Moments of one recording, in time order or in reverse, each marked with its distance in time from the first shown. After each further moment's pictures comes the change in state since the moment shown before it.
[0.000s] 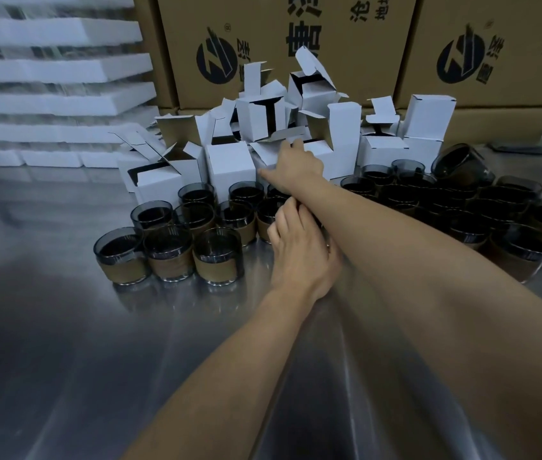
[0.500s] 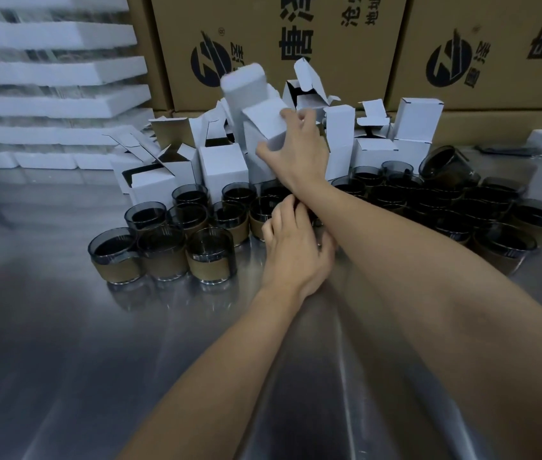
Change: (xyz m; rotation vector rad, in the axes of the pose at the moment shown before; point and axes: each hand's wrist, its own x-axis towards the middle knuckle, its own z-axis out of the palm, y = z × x) left_hand 0.001 0.001 0.000 -0.045 0.003 0.053; right_hand -0.021 0.008 -0.027 0.235 0.434 -0.078
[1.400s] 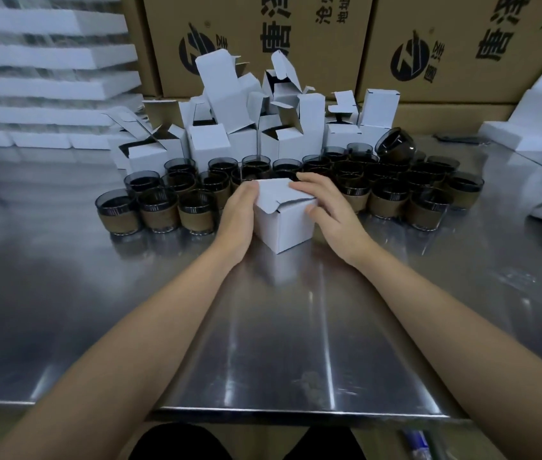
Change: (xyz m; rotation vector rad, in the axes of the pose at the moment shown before) left_hand -0.030 -0.008 -0.042 -0.926 -0.018 -0.410; right_hand -0.175 0.055 -0.122 0.625 -0.375 -0.110
